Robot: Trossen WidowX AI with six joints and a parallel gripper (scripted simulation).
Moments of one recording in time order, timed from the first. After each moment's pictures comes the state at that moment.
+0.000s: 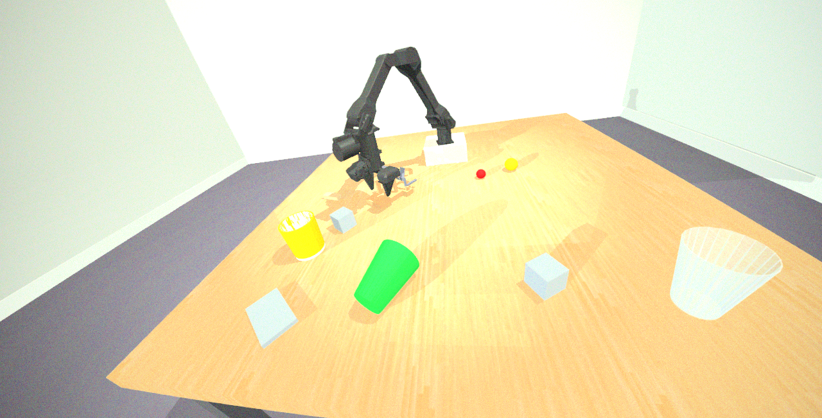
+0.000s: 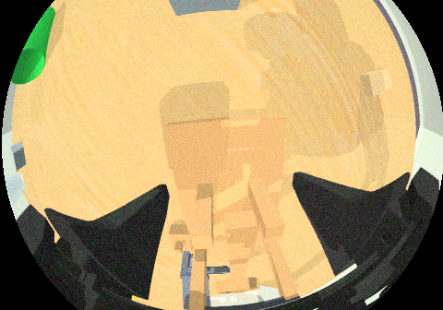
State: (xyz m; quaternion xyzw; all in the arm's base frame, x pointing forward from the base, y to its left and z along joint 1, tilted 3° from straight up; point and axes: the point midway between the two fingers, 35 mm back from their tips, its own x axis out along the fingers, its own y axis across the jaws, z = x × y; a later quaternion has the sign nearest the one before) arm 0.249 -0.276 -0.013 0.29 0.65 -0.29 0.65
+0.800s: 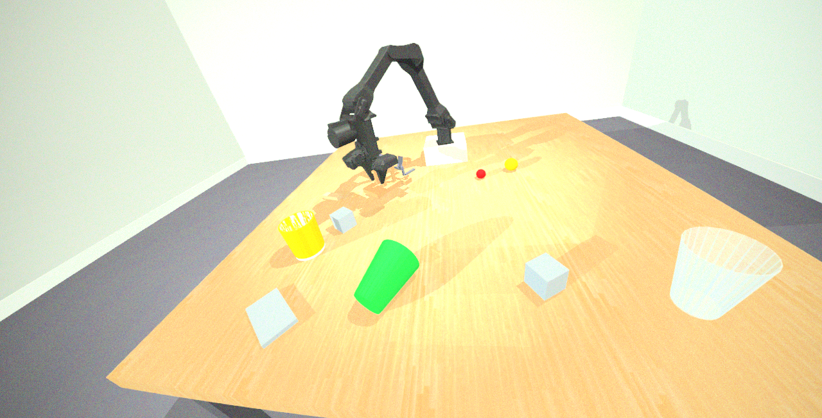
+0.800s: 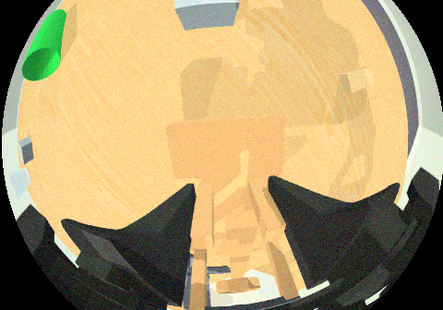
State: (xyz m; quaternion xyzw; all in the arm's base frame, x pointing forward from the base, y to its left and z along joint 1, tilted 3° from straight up) arm 0.249 -0.274 0.027 0.29 0.65 -0.29 0.64
